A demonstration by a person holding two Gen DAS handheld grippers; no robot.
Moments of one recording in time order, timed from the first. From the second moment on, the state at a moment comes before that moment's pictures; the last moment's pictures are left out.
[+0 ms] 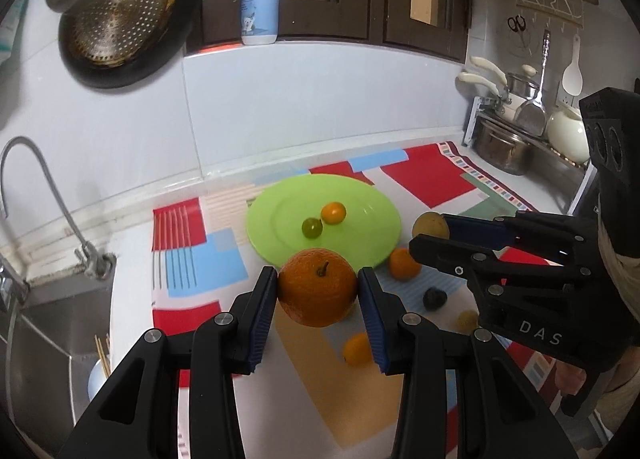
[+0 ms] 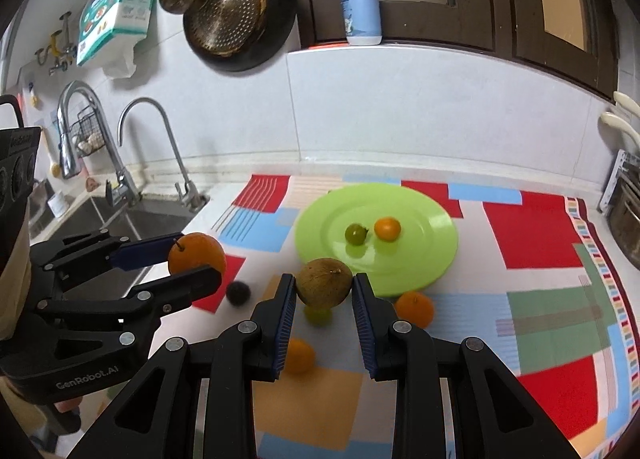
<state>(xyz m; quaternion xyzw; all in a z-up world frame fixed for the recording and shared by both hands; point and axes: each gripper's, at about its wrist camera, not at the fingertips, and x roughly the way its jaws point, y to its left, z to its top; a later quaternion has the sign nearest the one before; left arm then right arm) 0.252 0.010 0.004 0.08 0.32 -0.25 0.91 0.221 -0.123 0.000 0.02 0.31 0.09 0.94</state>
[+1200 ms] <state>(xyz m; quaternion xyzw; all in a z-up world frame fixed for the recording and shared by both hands) 0.438 -0.056 -0.026 0.11 0.40 -0.29 0.86 0.405 -0.180 -0.030 0.06 0.41 0.02 0.91</state>
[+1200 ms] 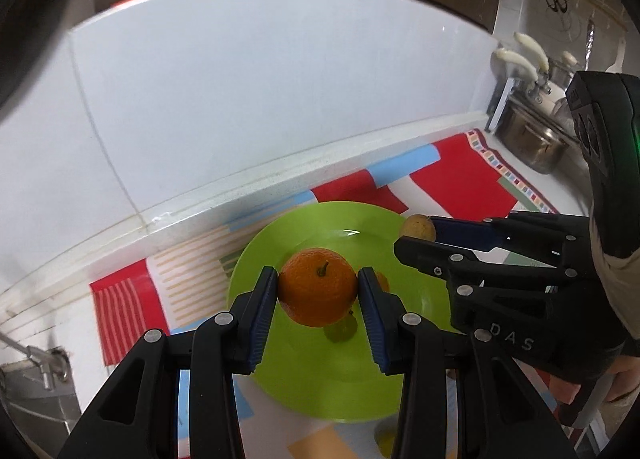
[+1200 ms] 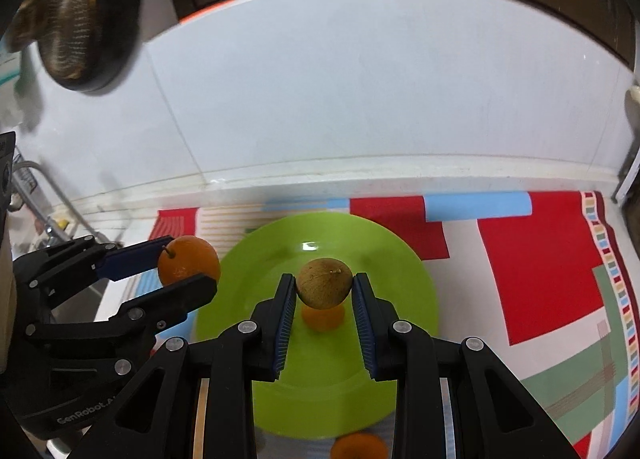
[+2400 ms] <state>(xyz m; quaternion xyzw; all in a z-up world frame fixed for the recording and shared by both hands) 0.451 -0.060 -0.028 0.12 0.41 -0.26 0.86 0.418 -0.206 -0.045 0.09 0.43 -0.03 0.90</state>
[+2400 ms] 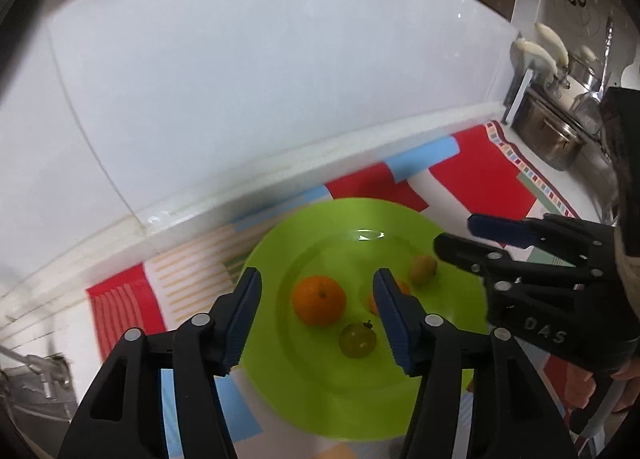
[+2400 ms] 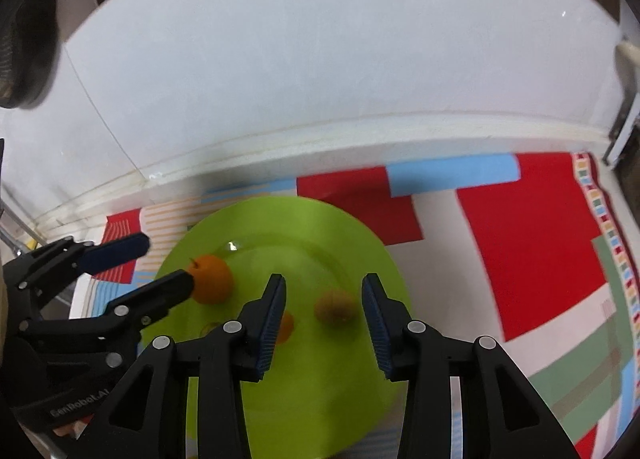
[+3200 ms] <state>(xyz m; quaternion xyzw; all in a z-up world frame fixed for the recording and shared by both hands) 0.294 -0.013 0.046 0.09 0.30 -0.24 0.92 0.251 -0.176 0.034 0.06 0.31 -0.06 0.95</state>
